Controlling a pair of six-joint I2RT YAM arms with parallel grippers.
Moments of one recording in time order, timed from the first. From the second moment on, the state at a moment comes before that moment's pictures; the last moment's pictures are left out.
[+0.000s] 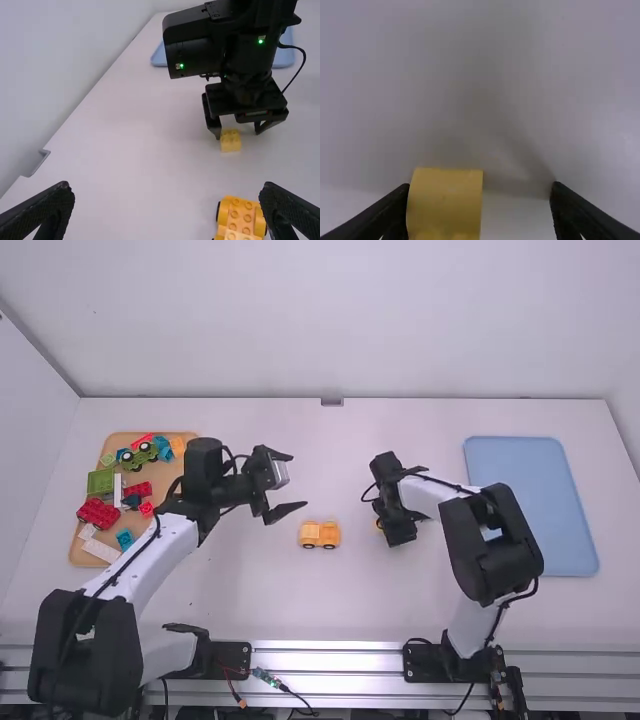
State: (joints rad) left arm -0.11 1.31 0.73 0.02 0.91 0.73; right arm 0.38 1.89 1.01 -0.66 0.04 1.57
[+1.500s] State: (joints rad) left arm -0.11 1.47 0.73 -0.12 0.98 1.04; right arm 0.42 1.33 0.83 -0.27 0.36 -0.06
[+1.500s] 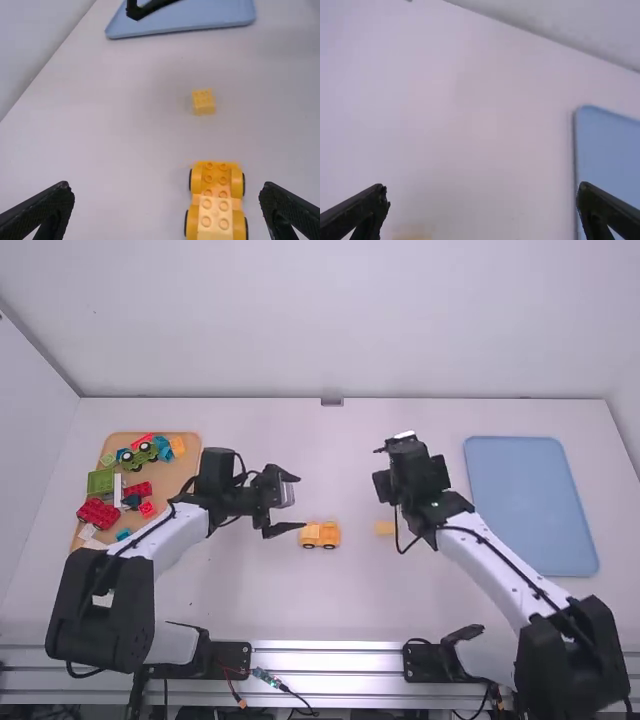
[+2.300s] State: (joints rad) left arm -0.12 1.68 0.73 -0.18 1.12 1.33; right arm 0.07 1.56 0.59 -0.21 -0.56 -1.11
